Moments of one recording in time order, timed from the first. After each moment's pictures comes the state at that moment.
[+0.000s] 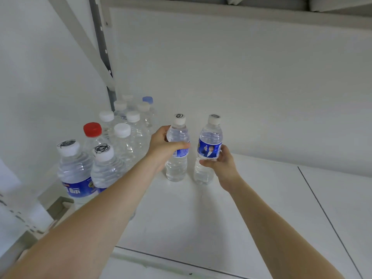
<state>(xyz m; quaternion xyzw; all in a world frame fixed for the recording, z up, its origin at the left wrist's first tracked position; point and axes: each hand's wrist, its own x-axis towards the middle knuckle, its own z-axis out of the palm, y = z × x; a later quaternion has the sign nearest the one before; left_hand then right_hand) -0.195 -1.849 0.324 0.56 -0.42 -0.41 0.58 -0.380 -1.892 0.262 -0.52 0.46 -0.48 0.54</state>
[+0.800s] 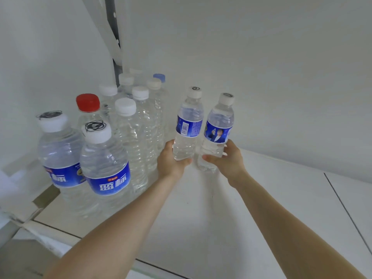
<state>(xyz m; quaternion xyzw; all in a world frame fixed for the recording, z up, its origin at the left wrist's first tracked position) -0.198 -1.881 0.199 0.69 -0.39 -0.28 0.54 -0.358 -1.921 0.236 -0.59 0.52 -0.42 0.45</state>
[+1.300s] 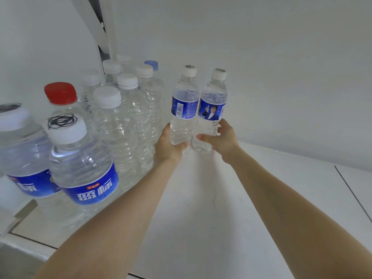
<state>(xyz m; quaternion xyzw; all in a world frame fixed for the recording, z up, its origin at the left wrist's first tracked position) -0.185 -1.925 0.196 0.70 -0.38 -0.29 0.53 -0.330 -1.980 0.234 -0.59 0.51 -0.42 0.46</state>
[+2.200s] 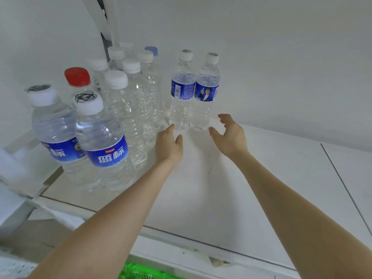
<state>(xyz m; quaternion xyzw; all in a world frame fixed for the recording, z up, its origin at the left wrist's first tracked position) -0.204 -1.850 0.211 0.75 -0.48 -0.23 0.40 -0.366 -1.903 0.244 -0.72 0.60 -0.30 0.20</state>
